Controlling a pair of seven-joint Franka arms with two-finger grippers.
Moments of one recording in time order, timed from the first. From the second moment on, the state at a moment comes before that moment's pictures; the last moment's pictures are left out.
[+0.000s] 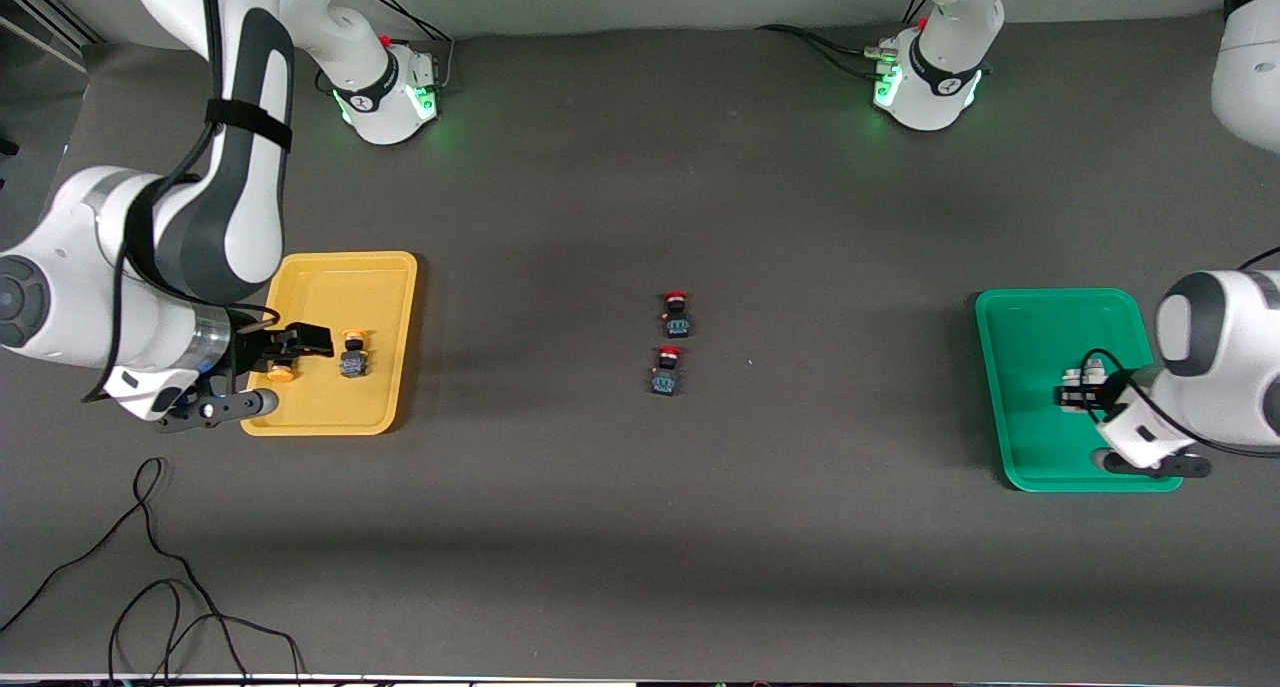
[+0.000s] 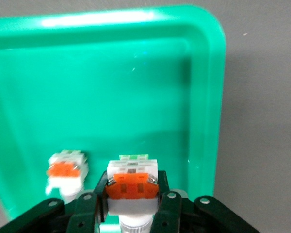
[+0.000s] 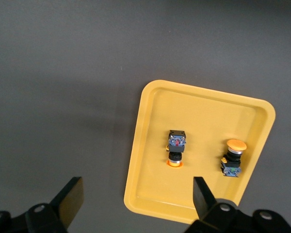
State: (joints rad) left arm 0.46 0.62 -0.38 -1.69 0.30 2.05 0.01; right arm 1.06 0.60 -1.25 -1.61 0.57 1.62 -0.44
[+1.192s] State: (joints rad) left arm 0.48 0.31 -0.44 -1.68 0.31 1.79 0.01; right arm 0.91 0.27 -0.96 -1.58 0.16 1.58 -0.20
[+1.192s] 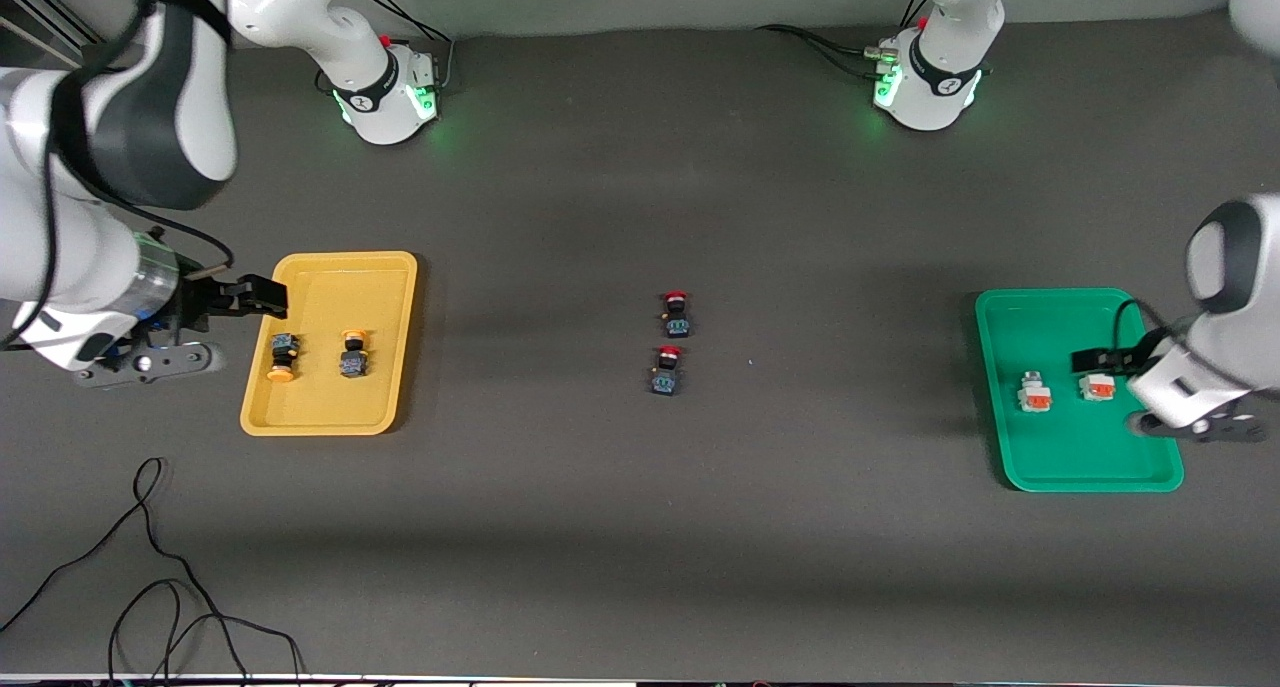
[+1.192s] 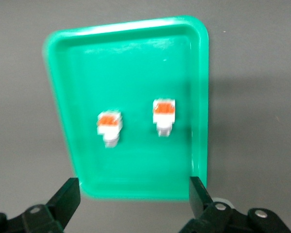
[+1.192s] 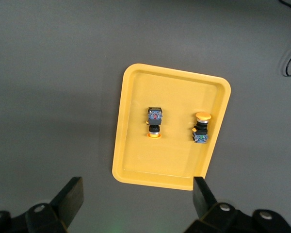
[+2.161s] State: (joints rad) left arm 0.47 0.24 -0.55 -1.32 0.23 1.23 0.01; right arm 0.04 0.01 -0.09 -1.67 0.02 1.57 -0.14
